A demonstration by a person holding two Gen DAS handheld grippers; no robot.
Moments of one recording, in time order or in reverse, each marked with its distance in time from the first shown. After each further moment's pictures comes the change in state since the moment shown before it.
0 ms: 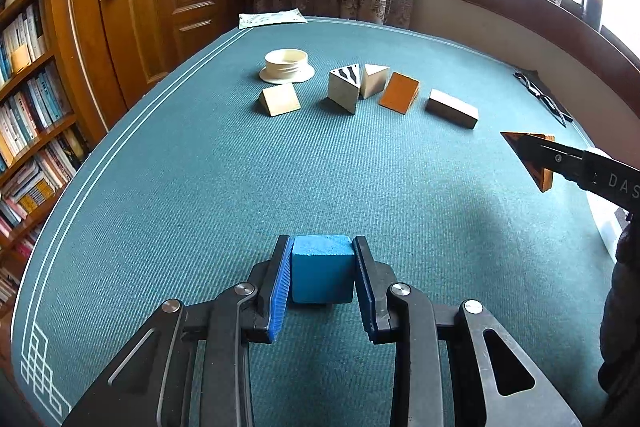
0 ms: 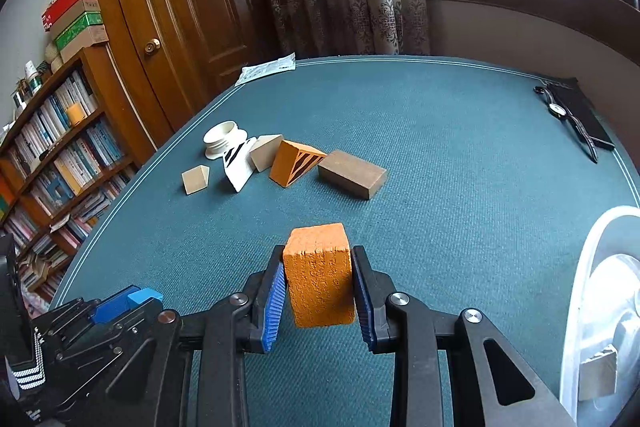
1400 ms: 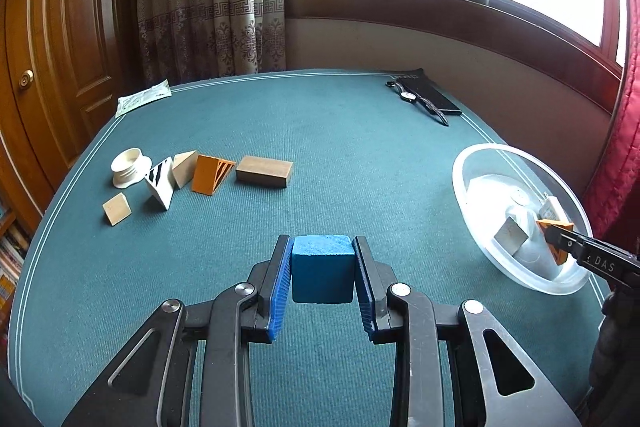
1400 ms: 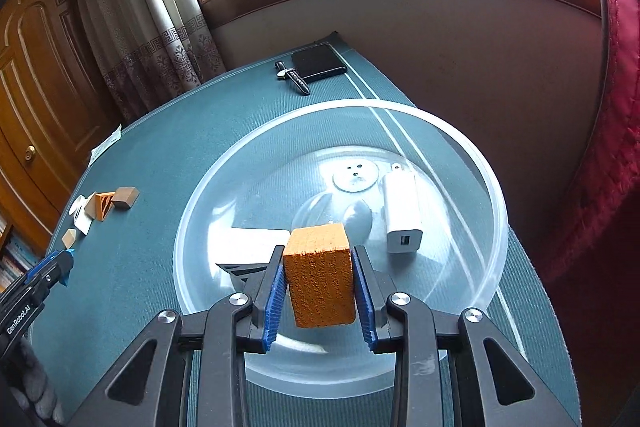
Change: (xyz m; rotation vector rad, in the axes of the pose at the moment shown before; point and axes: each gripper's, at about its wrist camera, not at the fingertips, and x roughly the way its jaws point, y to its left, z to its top) left arm -0.029 -0.145 0.036 0.247 -0.107 -0.225; right arm -0.128 -0.170 -0.087 0.410 -0.077 -0.366
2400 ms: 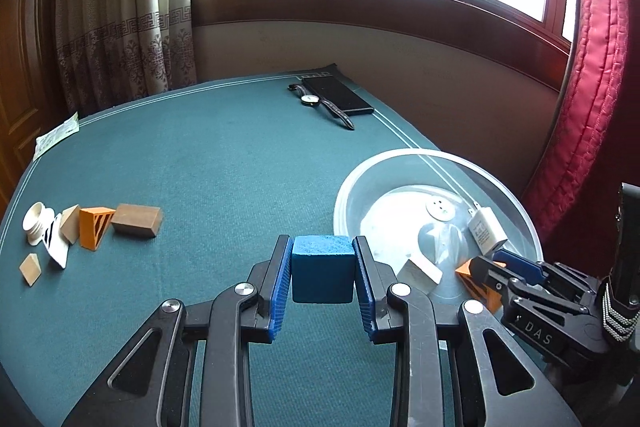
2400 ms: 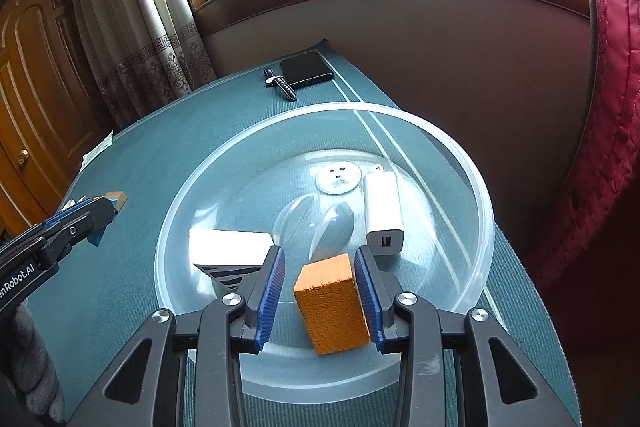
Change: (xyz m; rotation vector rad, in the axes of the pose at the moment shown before) left arm 0.035 -0.088 0.034 0.126 0.020 -0.220; right arm 0.001 -0.008 -0.006 0.000 -0.044 -0.030
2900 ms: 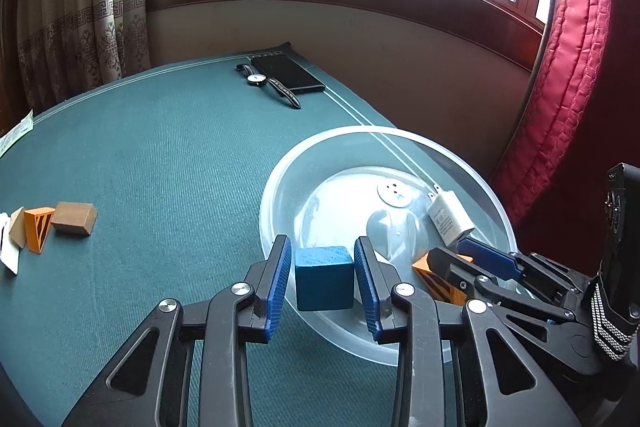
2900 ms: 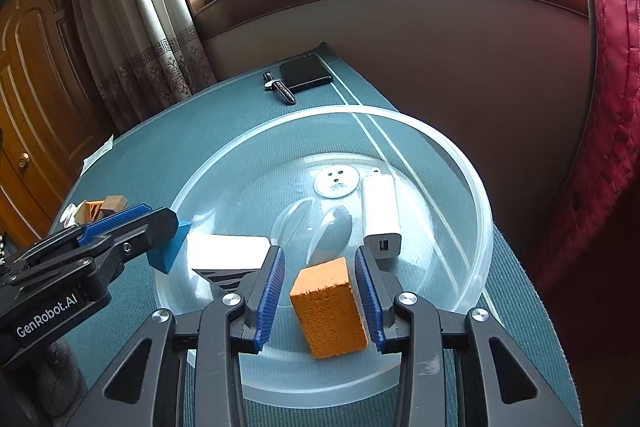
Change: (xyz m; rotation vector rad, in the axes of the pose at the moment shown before) left arm 0.029 -0.028 -0.002 0.020 0.075 -0.118; right arm -0.002 -0.002 -0.001 0.010 -0.010 0.004
